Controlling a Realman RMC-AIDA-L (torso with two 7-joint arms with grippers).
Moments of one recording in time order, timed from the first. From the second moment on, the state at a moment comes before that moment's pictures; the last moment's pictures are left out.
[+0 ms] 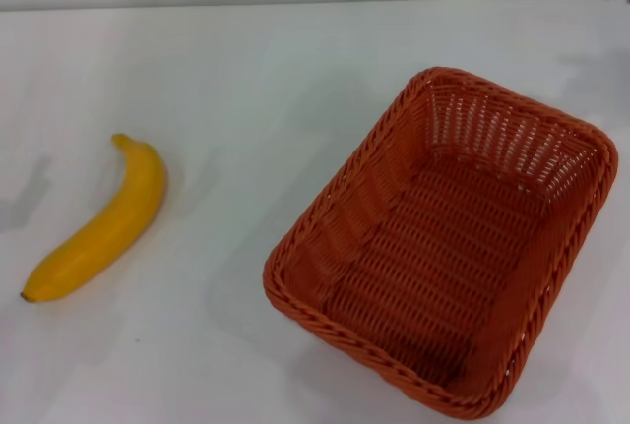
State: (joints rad) left arm -0.12 -2.07 -2.38 -0.44 0.86 -1.56 2.14; right arm 0.65 1.89 -0.84 -1.47 0.86 1.62 -1.00
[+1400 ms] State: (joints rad) left arm -0.12 -2.07 -2.38 -0.45 0.93 -1.58 2.14; right arm 1.18 2.01 -1.14 -0.66 0.27 1.42 -0.89
